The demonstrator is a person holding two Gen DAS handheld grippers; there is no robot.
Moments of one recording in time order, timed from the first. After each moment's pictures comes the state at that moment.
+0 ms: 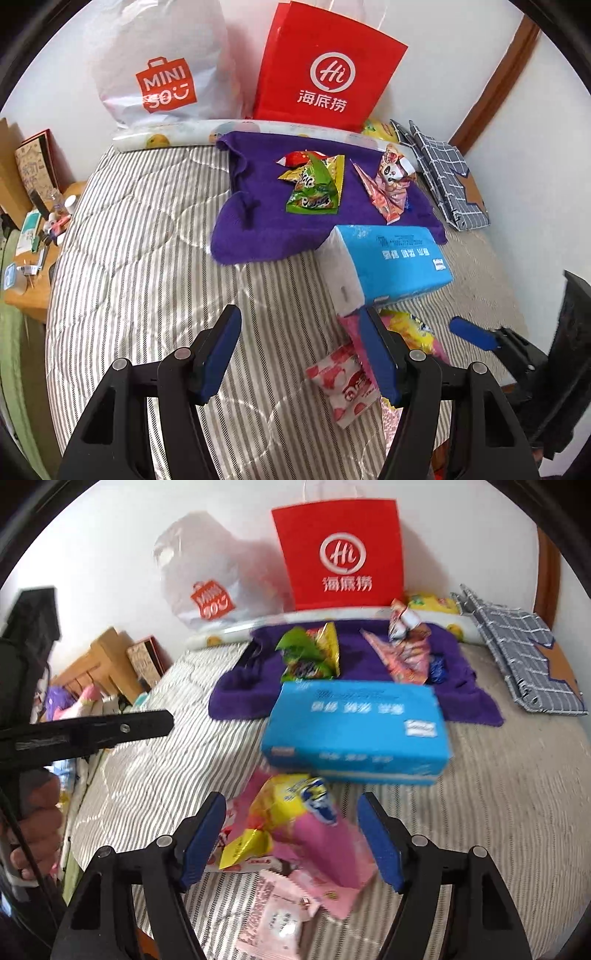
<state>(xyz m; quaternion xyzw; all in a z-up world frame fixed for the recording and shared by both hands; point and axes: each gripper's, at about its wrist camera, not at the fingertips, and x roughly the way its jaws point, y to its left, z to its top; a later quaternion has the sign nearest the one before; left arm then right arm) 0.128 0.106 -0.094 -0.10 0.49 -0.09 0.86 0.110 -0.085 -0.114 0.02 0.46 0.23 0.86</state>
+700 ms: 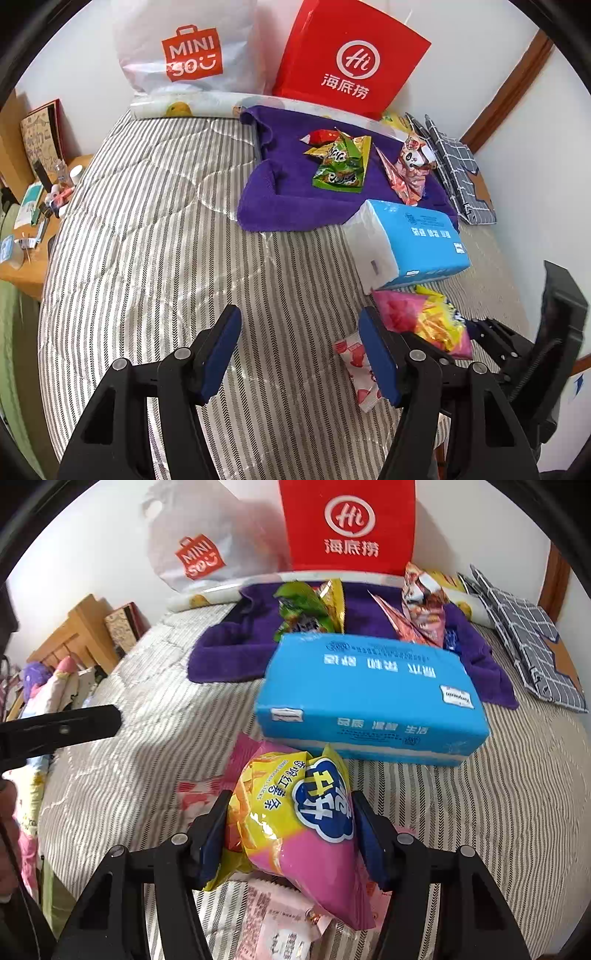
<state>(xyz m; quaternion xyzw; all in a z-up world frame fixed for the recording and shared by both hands) 0.116 0.133 -0.123 -0.12 0.50 -0.09 0.85 0.116 -0.059 -0.147 -0.03 0.49 0.21 0.85</state>
